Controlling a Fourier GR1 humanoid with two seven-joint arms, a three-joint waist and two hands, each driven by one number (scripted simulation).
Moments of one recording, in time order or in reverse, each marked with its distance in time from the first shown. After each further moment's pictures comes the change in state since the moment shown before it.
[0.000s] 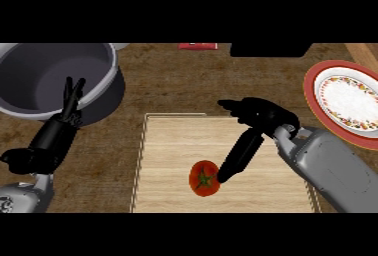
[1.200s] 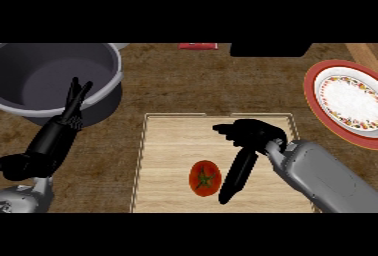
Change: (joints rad) left arm 0.018 -0.034 0.030 -0.039 -0.025 -0.060 0.002; right arm 0.051 -0.018 0.126 0.051 -0.131 0.045 -0.045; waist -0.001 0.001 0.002
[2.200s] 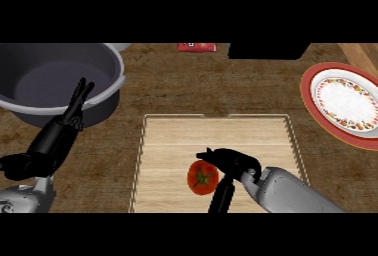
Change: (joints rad) left arm 0.001 -0.031 0.029 0.008 -0.026 -0.049 -0.003; right arm 0.087 0.106 0.144 -0.002 0.107 -0.011 -0.034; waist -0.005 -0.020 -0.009
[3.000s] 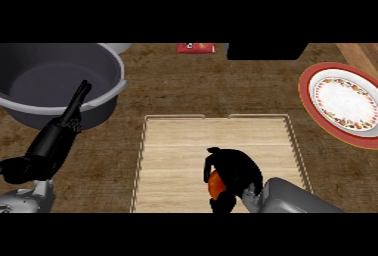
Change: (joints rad) left arm 0.022 -0.024 0.017 -0.029 -0.034 0.011 0.021; right arm -0.005 -0.071 0.153 -0.072 0.533 -0.067 -0.146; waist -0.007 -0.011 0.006
